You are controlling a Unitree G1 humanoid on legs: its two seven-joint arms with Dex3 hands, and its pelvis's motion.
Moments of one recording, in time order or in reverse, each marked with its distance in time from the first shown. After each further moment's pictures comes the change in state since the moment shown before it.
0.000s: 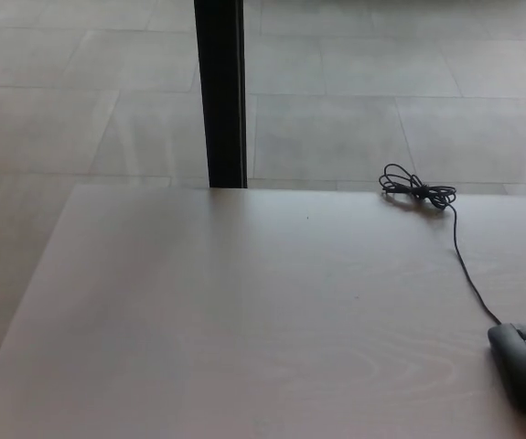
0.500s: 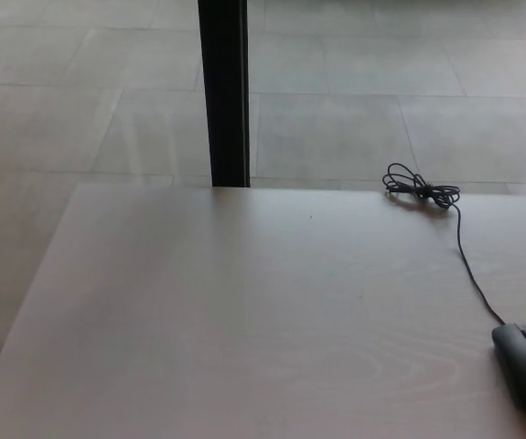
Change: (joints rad) left_arm -0.037 0.037 0.150 0.097 -0.128 -0.080 -0.032; right_arm -0.029 0.017 -0.206 -0.048 0.136 0.028 -0.069
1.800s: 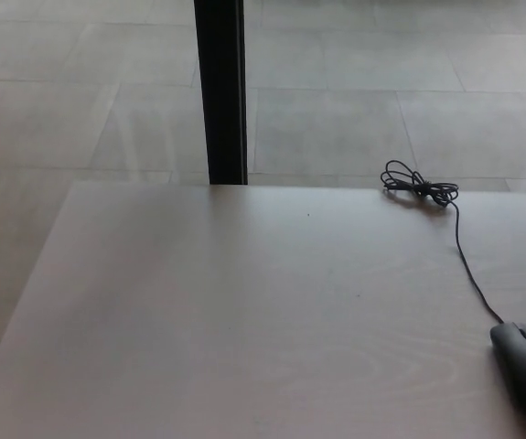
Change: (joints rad) left_arm -0.015 0.000 -0.025 0.013 -0.040 -0.032 0.000; right_arm -0.322 -0.197 0.535 -0.504 -0.134 0.035 -0.136
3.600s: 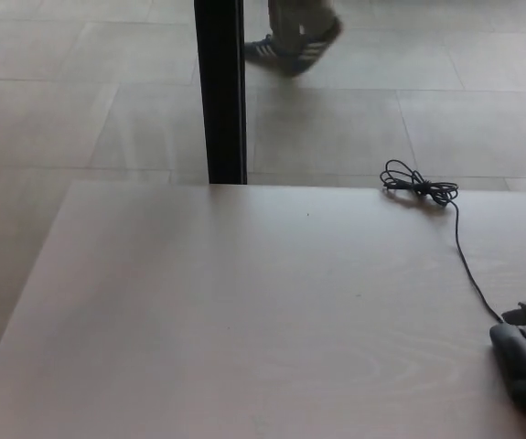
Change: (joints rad) left_arm -0.008 0.009 -0.008 -0.001 -0.006 -0.001 0.004; right_arm 0.041 -0.319 0.663 0.249 -0.726 -0.167 -0.083
